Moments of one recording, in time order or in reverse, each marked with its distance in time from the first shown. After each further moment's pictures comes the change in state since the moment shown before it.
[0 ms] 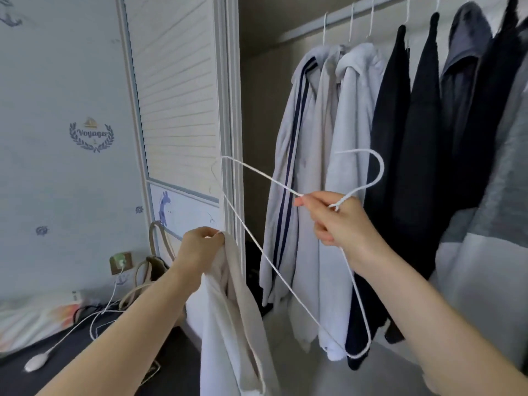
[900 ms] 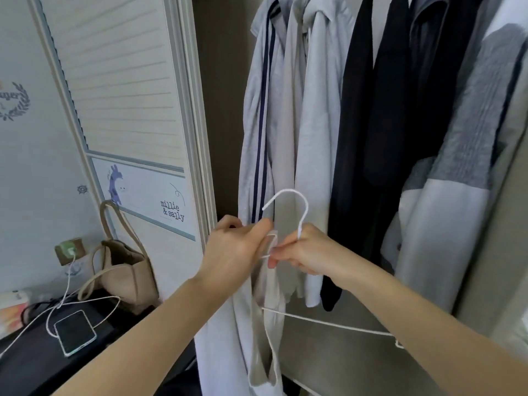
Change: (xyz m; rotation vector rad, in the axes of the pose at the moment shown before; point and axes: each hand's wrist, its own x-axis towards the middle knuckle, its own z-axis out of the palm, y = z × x) left_hand -0.049 -0.027 0.050 0.640 0.017 1.336; right_hand -0.054 0.043 0.027 -0.420 -0.220 0.427
